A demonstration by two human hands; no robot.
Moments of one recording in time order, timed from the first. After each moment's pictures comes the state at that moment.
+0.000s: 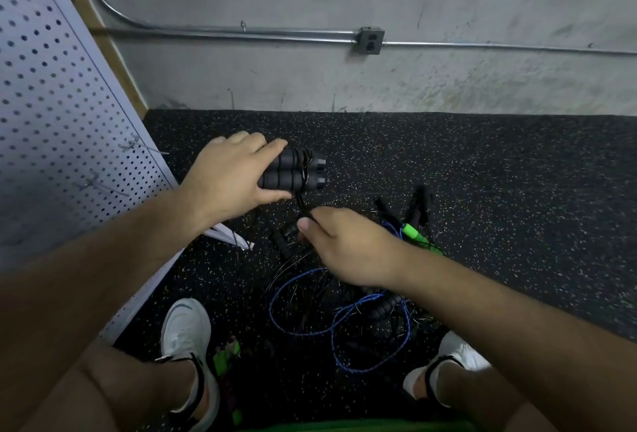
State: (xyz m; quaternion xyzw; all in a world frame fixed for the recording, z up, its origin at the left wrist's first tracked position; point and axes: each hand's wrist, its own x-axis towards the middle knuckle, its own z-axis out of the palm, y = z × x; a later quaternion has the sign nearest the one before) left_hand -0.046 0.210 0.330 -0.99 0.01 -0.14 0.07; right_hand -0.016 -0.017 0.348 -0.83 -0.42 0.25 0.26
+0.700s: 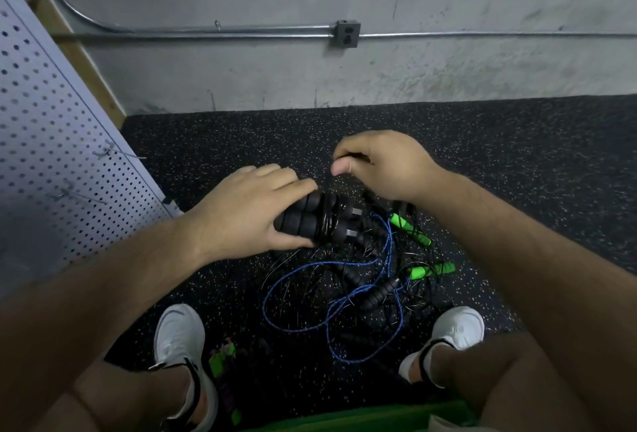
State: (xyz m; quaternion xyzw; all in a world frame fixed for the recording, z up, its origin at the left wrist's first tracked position) left_hand -0.069 0.153 0.339 -0.98 0.18 -0.10 -0.03; right_hand 0.085 -0.055 0.363 -0.86 -0.47 0.02 0.18
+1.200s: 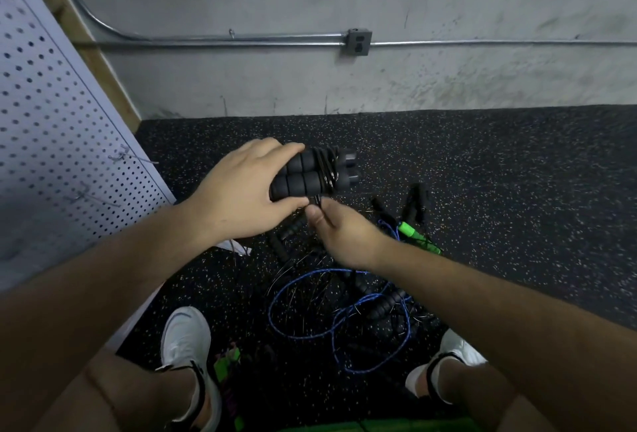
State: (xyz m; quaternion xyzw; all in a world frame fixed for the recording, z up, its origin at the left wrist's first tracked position) left_hand -0.056 0.165 0.354 -0.98 0.02 -0.14 -0.13; right_hand 0.016 -0.025 0.301 -0.84 -0.39 0.22 0.31
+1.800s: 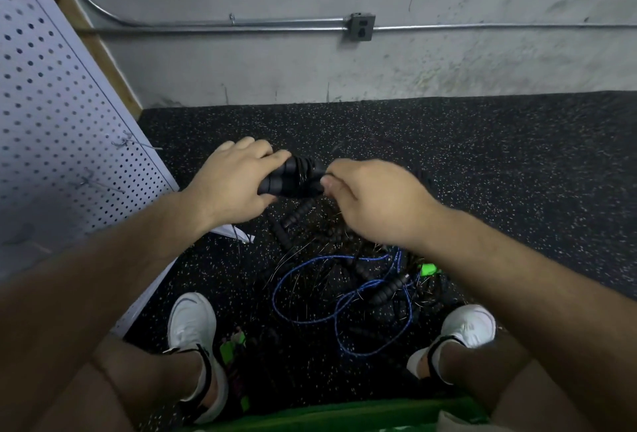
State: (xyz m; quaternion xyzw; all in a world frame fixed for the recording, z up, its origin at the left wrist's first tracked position) left_hand -0.052 0.197 0.314 -1.00 0.04 -0.08 0.01; right_hand 0.003 -0.044 0.381 -0.88 -0.45 0.07 0.16
